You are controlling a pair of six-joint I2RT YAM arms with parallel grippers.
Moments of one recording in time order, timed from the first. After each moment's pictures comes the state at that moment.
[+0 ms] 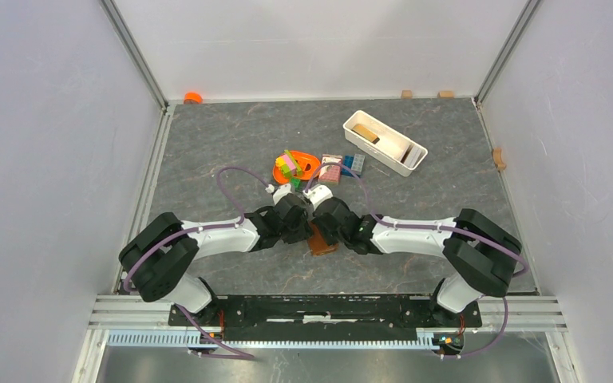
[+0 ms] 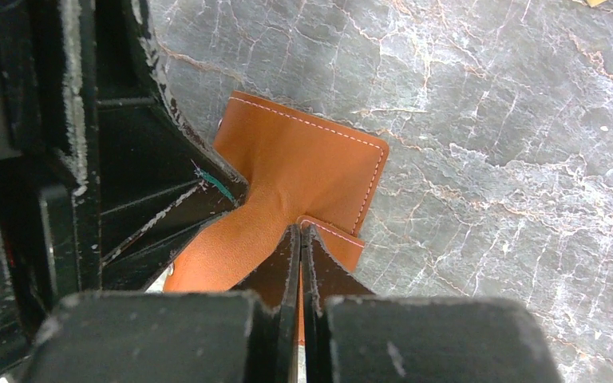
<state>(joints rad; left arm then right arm) -0.86 1.51 0.66 -0.04 -0.16 -1.00 1.01 1.59 0.79 -0.04 0.25 0.25</state>
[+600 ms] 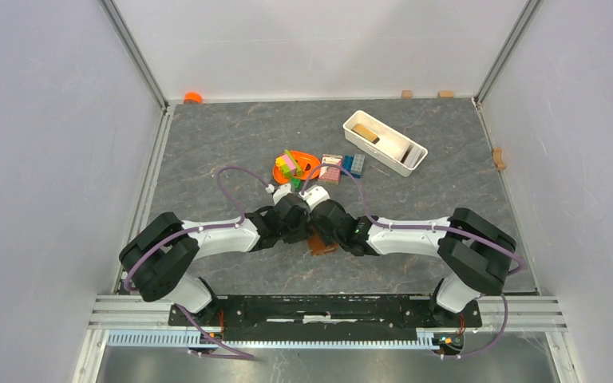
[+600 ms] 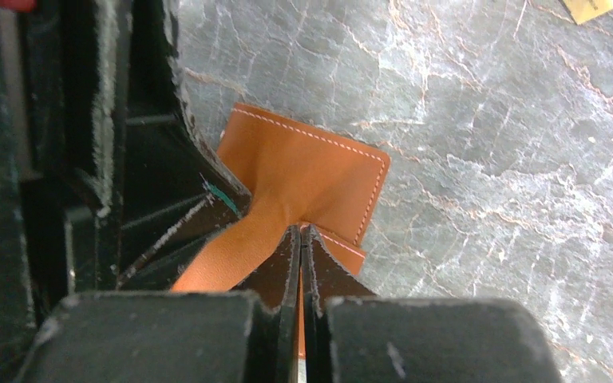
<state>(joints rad) -0.86 1.51 0.66 -0.03 -0.16 -1.01 1.04 1.62 0.80 -0.03 0.31 0.24</state>
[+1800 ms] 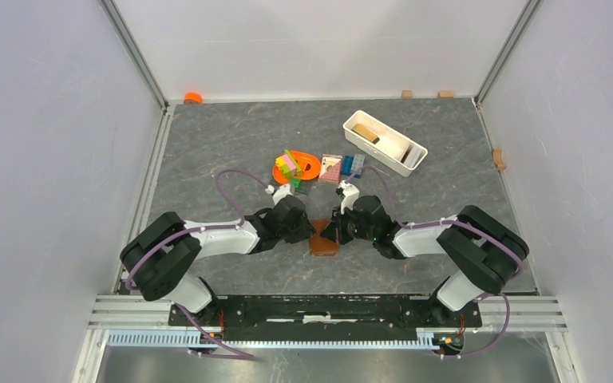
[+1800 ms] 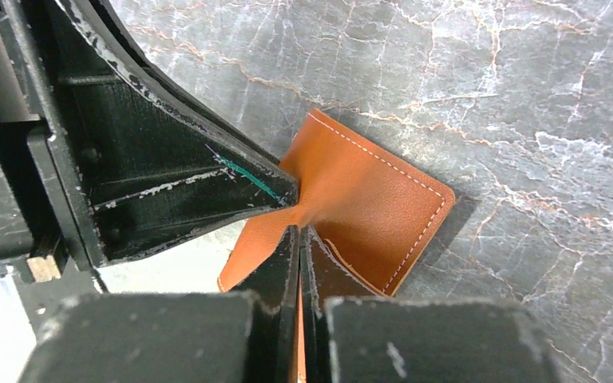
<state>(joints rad) -0.86 1.52 0.62 0.06 -0.16 -1.03 0.79 1.58 0.47 0.51 -0.21 0.48</state>
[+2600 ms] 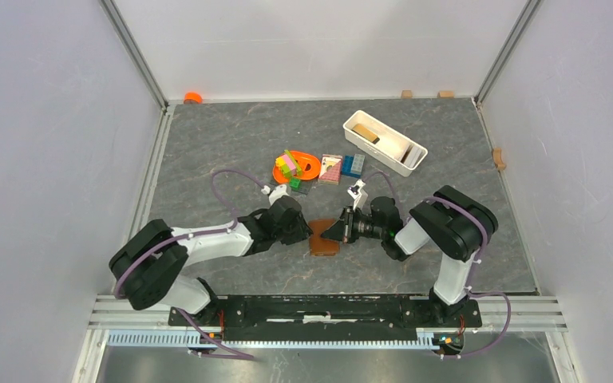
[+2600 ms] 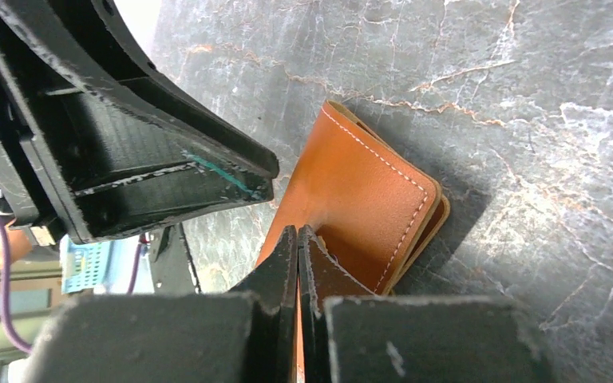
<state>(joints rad) -0.86 1.45 0.61 0.01 -0.16 -1.02 0.61 1.84 0.35 1.03 -0.56 0.74</state>
